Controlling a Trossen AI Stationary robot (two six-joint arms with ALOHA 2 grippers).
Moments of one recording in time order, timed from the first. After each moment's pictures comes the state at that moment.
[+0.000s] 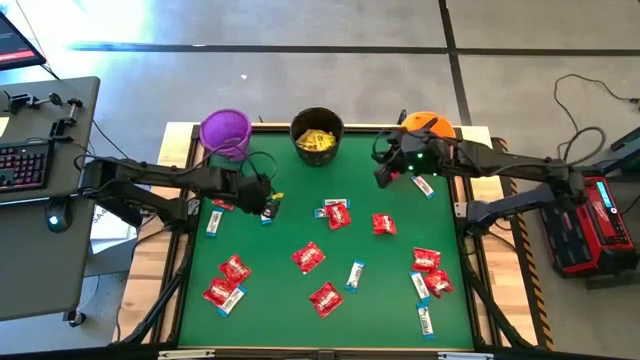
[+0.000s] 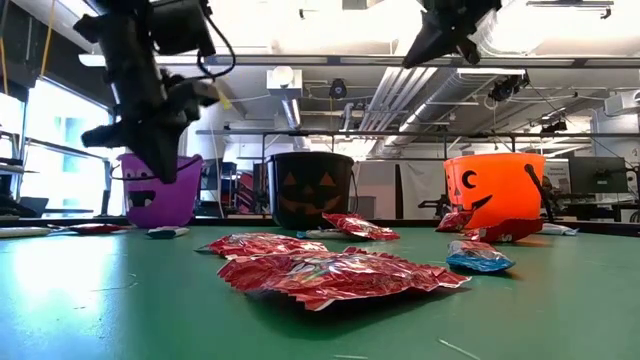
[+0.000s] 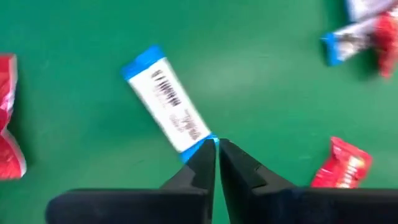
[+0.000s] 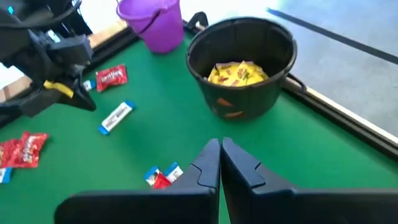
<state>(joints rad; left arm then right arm) 0.11 1.26 0.76 -0.71 -0.07 -1.11 -0.19 1.17 1.13 -0.60 0.28 0.44</state>
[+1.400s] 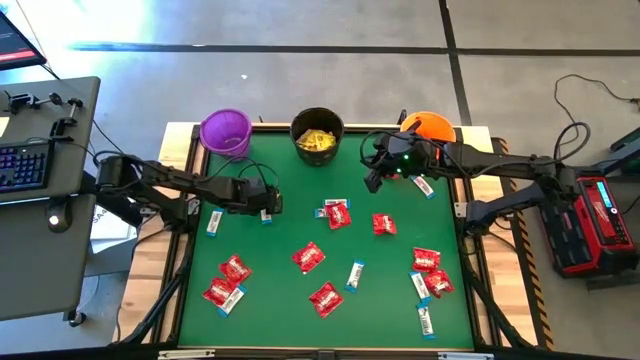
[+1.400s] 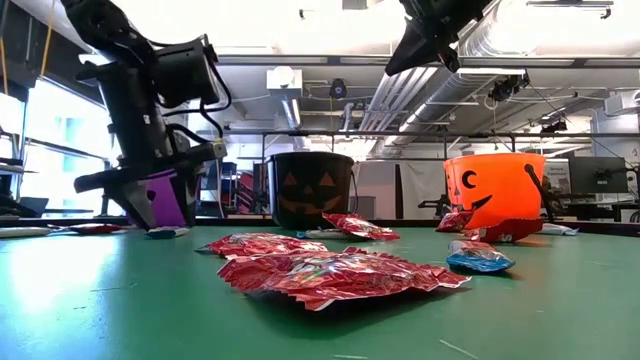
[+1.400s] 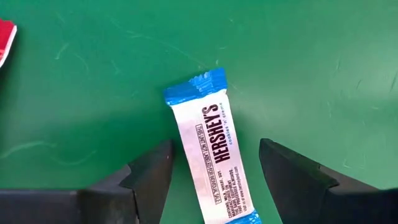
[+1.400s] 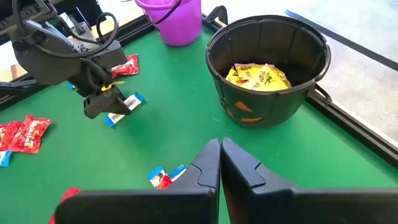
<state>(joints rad) 0.11 1.45 0.61 -0.45 -0.22 -1.38 -0.19 1.25 1.13 -0.50 0.22 0.35</state>
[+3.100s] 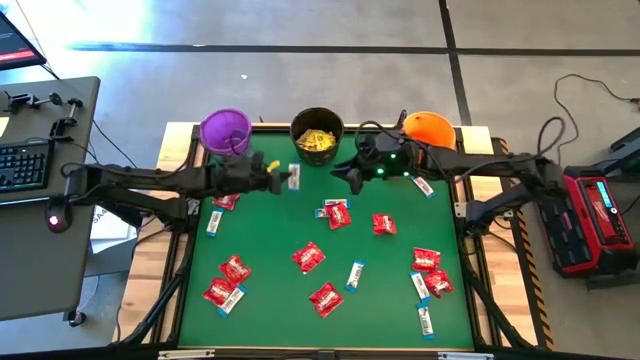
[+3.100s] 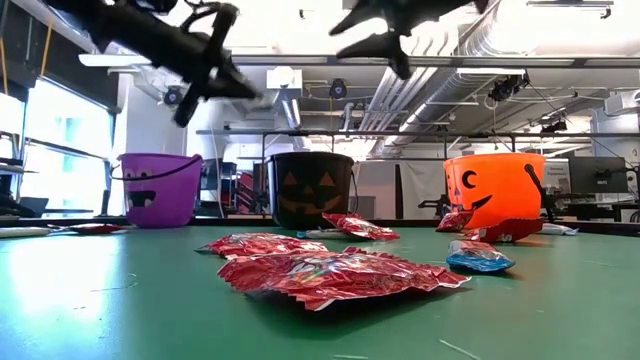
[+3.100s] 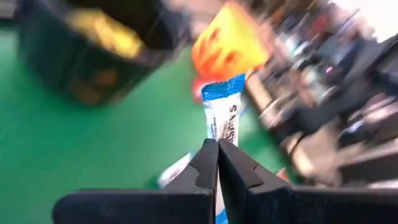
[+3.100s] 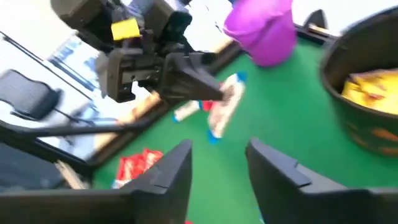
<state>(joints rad) 0.17 1.09 0.60 0.12 -0.27 -0.90 -0.17 1.39 1.13 -0.12 -0.06 0.58</state>
